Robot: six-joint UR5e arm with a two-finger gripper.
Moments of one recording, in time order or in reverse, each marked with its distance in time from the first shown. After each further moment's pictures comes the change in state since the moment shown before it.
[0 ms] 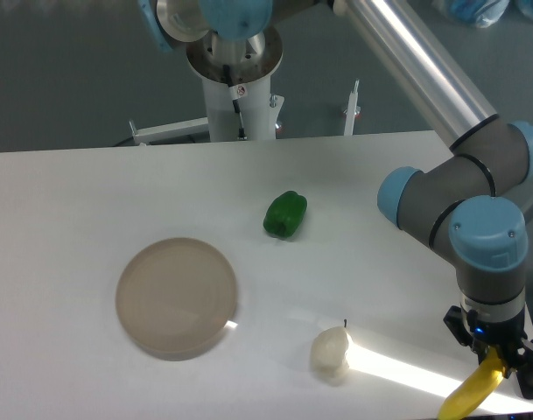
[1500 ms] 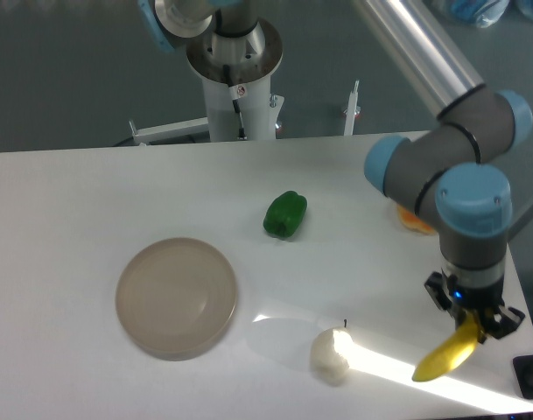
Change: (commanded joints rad) arm 0.055 0.254 -0.349 -0.012 -0.089 0.128
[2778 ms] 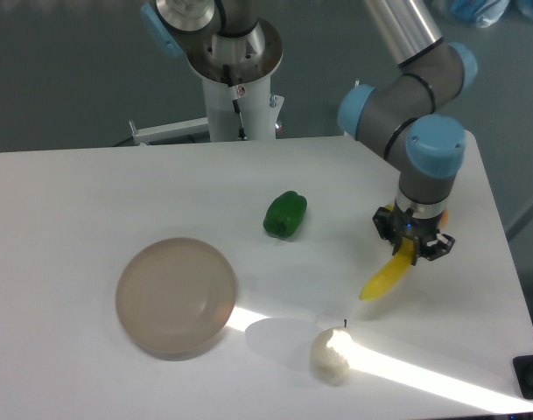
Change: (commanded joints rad) arm 0.042 0.101 -0.450 0.149 -0.023 -0.193
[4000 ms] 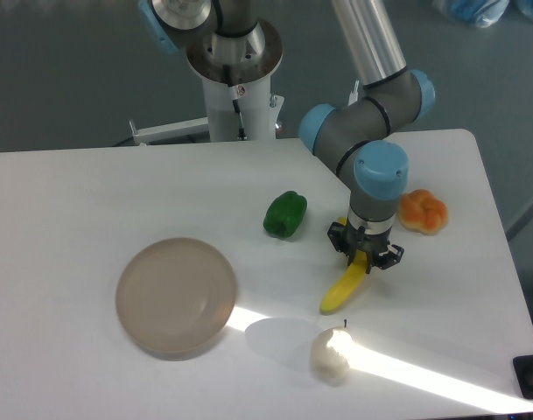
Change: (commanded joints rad) arm -0.061 -0.024 -0.048 0.051 -0.008 -0.146
